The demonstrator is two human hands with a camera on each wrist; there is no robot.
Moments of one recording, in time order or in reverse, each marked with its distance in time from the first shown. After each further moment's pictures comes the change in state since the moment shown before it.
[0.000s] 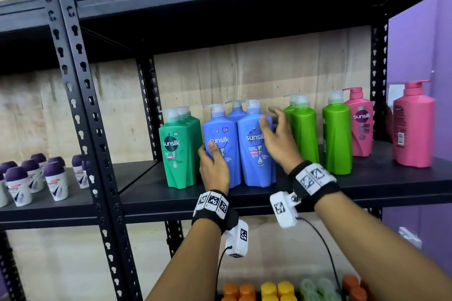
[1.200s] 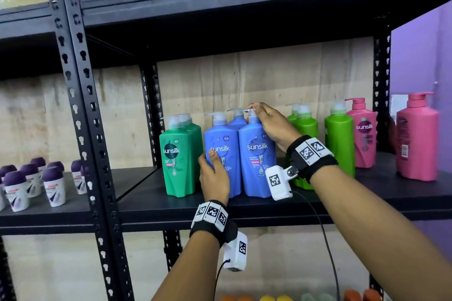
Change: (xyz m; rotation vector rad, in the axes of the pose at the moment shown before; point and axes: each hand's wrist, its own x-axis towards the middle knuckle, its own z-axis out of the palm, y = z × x) left_hand 0.003 -0.005 0.002 0.000 0.017 0.038; right_hand 0.067 -0.024 0.005 0.067 -0.300 -0.008
